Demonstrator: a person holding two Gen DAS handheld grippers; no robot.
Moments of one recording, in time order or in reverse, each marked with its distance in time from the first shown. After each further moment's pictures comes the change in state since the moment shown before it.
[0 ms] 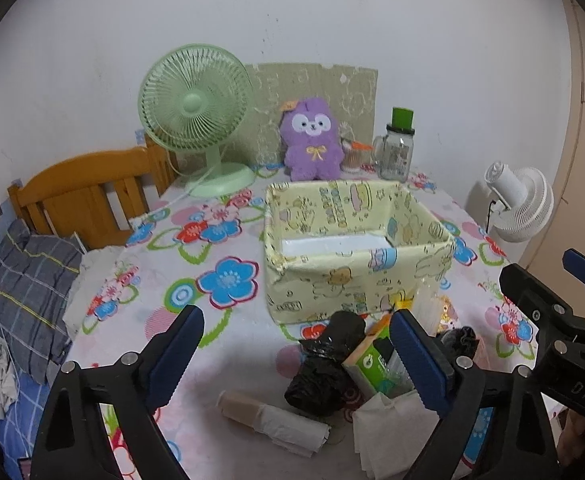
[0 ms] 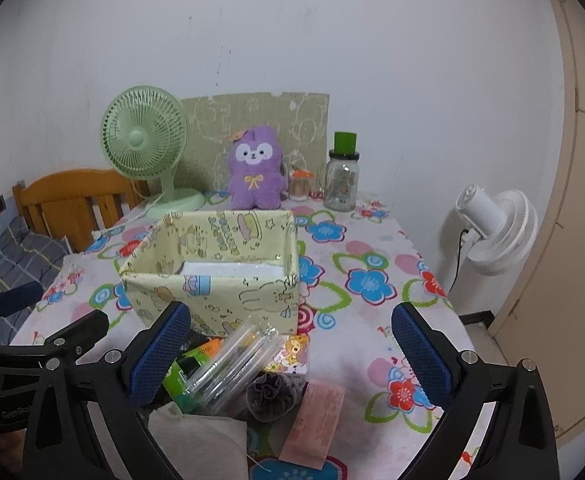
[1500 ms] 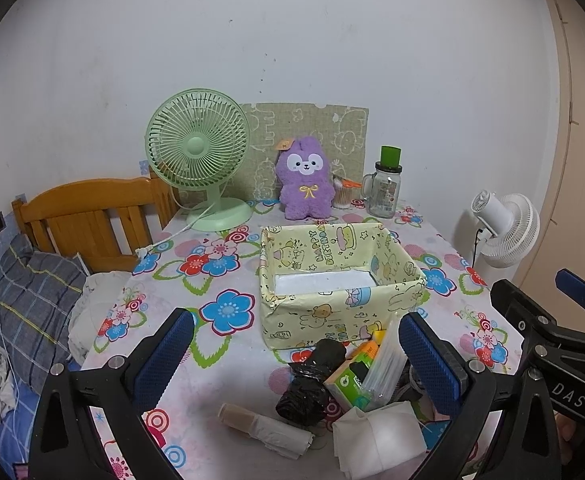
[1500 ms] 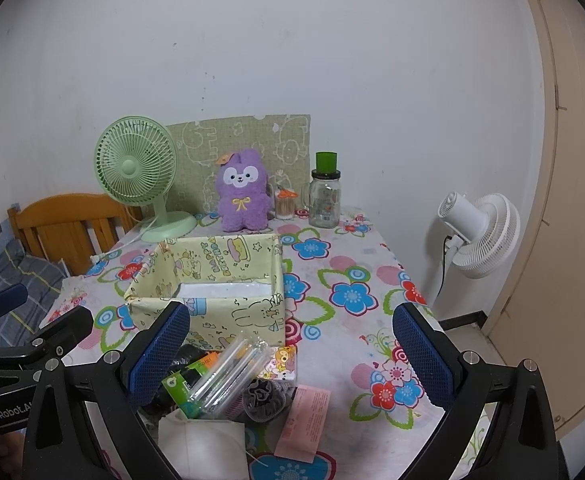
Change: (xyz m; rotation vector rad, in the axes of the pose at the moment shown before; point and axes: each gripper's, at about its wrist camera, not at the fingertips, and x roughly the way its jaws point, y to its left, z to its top) left arm -0.049 -0.006 0.015 -0.010 -0.116 -0.013; right arm -0.039 -0.011 0.008 0.051 -0.068 -0.033
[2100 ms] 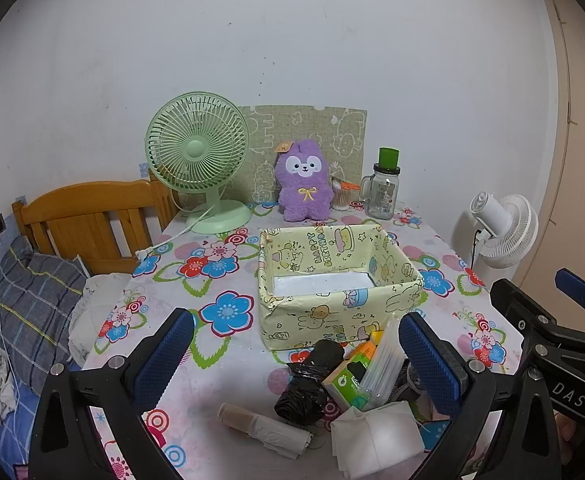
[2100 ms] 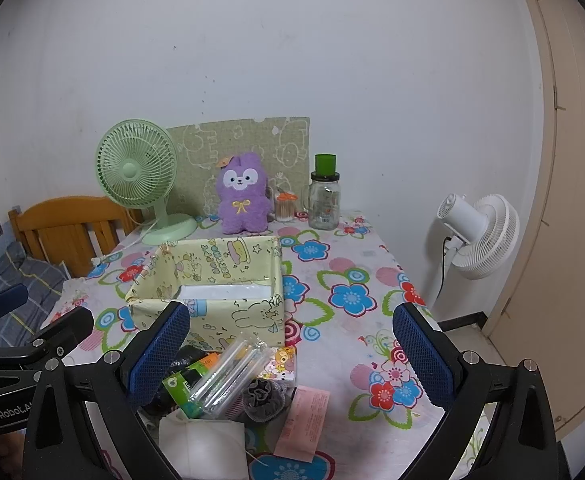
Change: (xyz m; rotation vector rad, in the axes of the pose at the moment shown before) left arm -0.005 -0.001 0.000 0.000 -0.010 -0.001; right arm -0.003 -0.001 0.002 0.001 -0.010 0.002
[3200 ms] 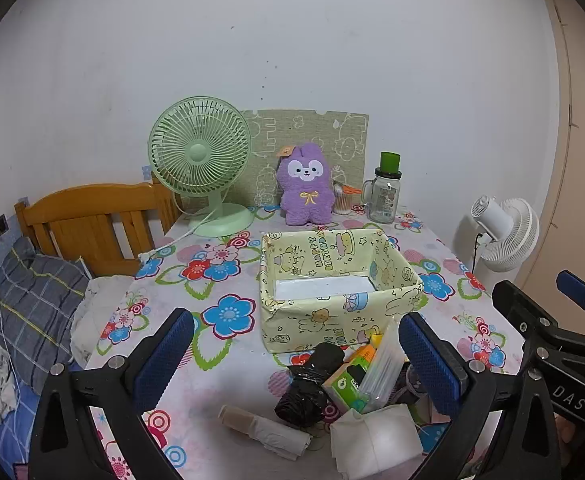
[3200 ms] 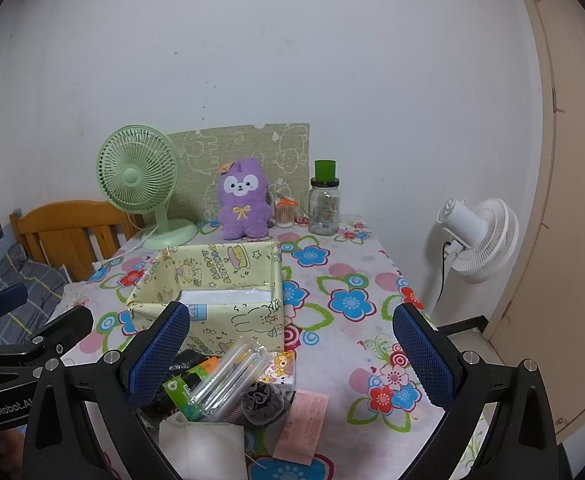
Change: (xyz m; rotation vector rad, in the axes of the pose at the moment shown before) left arm -0.002 0.001 0.006 -0.005 -0.006 0.006; right arm -0.002 0.000 0.002 -0.005 -0.021 0.001
